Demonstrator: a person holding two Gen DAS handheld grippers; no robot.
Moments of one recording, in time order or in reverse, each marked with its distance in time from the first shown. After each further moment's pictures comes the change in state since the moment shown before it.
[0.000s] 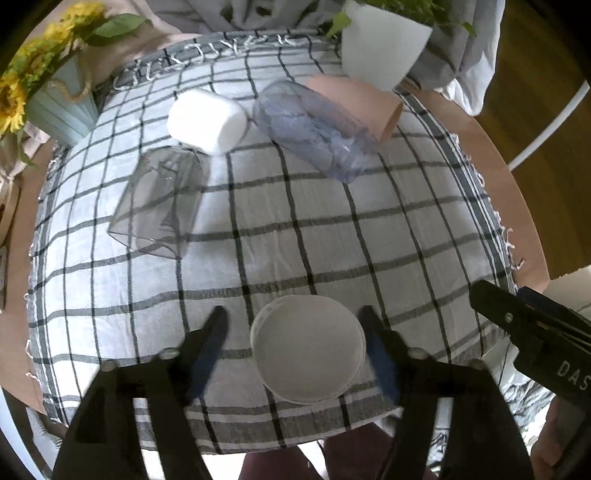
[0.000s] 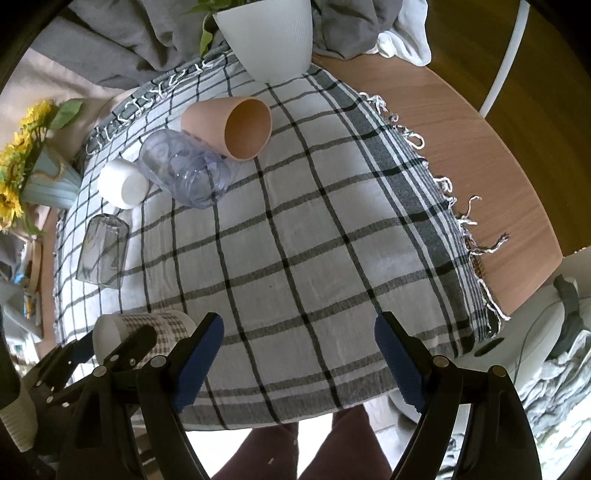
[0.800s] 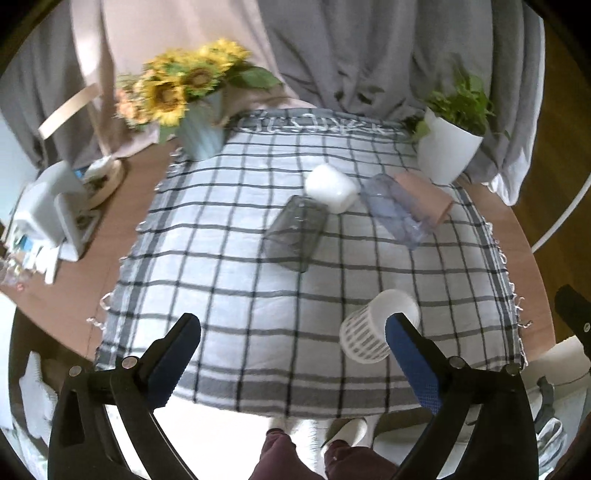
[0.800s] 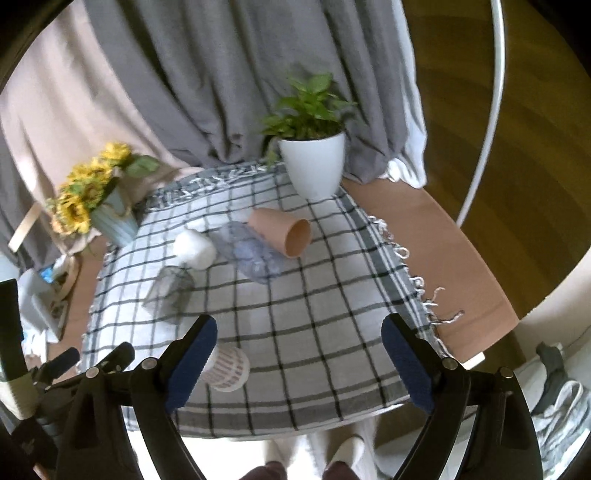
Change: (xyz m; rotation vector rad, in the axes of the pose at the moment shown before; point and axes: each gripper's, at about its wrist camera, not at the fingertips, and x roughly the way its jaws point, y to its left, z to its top) left arm -0.118 0.061 -0.061 -0.234 -0.262 0.199; right arm -0.134 0.038 -0.049 -0.141 -0.406 0.026
